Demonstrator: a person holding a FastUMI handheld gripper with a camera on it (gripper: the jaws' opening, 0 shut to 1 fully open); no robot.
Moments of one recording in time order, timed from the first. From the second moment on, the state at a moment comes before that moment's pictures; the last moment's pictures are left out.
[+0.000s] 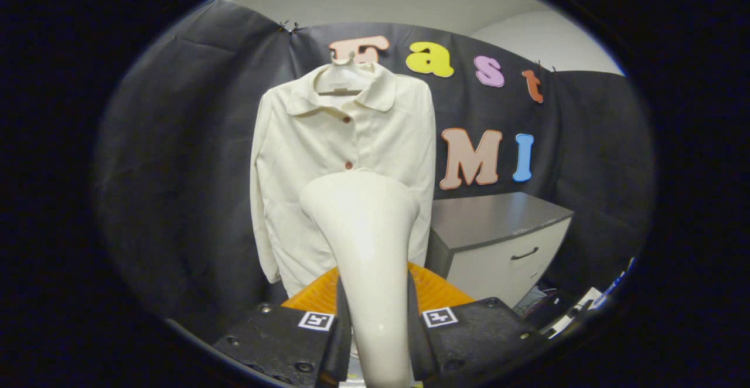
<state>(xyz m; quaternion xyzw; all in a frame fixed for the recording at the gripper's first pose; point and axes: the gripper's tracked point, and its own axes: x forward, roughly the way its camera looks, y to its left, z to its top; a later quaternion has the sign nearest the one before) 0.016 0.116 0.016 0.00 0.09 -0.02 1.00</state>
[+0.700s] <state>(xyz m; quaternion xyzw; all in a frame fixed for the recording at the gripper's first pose) 0.144 0.072 0.120 -0.03 0.06 -0.04 1.00</state>
